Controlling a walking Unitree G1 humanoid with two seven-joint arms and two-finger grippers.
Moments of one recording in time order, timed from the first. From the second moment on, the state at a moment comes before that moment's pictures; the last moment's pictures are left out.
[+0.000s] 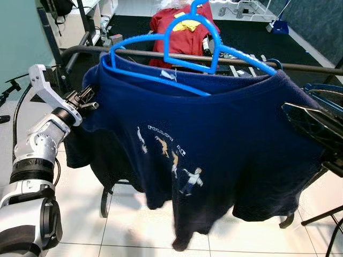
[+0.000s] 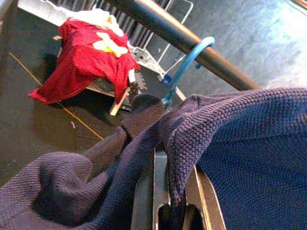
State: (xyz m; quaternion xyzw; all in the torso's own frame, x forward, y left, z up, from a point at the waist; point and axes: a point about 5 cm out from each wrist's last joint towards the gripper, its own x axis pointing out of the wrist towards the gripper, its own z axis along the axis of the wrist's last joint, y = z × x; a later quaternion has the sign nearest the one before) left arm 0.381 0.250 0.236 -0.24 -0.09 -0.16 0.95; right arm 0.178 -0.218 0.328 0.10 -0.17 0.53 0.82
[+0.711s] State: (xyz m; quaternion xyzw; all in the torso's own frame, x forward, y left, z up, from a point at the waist) left arm 0.374 0.263 0.275 -0.27 -0.19 -0.17 0.93; right arm 0.177 -0.221 0.317 0.08 -0.13 0.52 0.84
